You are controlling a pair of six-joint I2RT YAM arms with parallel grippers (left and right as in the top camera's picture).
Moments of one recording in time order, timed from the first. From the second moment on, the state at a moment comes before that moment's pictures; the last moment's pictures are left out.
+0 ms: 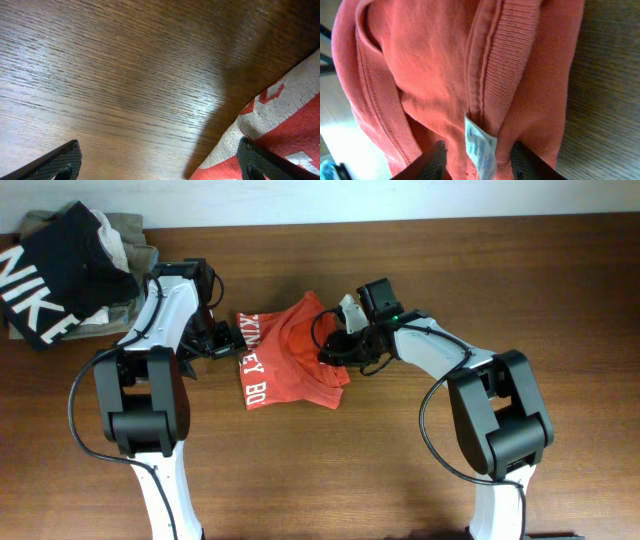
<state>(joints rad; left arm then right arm) -0.03 2.27 1.82 -1.32 0.05 -0.39 0.36 2.09 1.36 -0.42 -0.59 0.30</state>
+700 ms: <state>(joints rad) -0.03 2.27 1.82 -1.32 0.05 -0.39 0.35 2.09 1.51 -0.72 -0.42 0.36</state>
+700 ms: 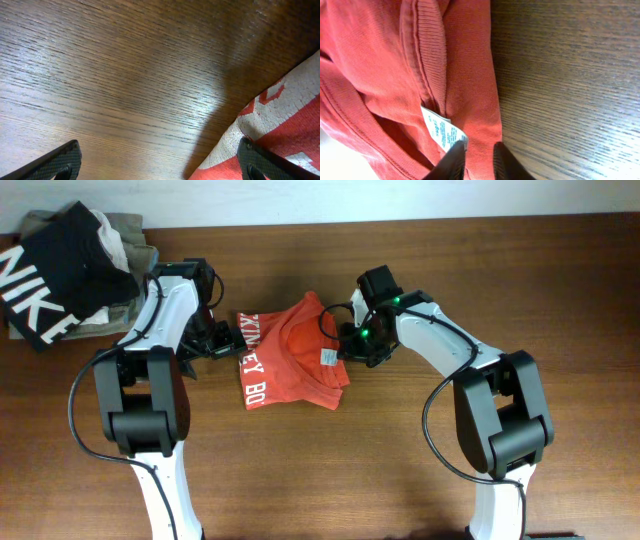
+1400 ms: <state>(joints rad) -0.03 2.27 1.82 -1.31 0.05 -0.39 0.35 2.09 1.50 -0.64 -0.44 0.39</state>
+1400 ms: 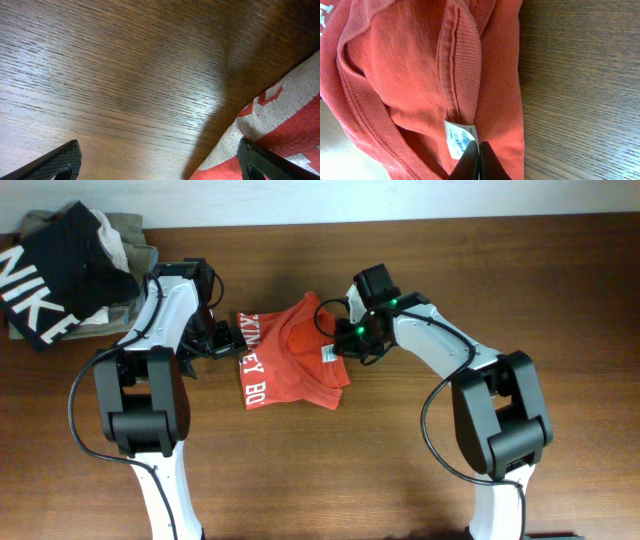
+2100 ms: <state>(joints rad) -0.04 2.22 1.82 -1.30 0.07 -0.38 0.19 2.00 1.71 -0.95 0.03 0.39</state>
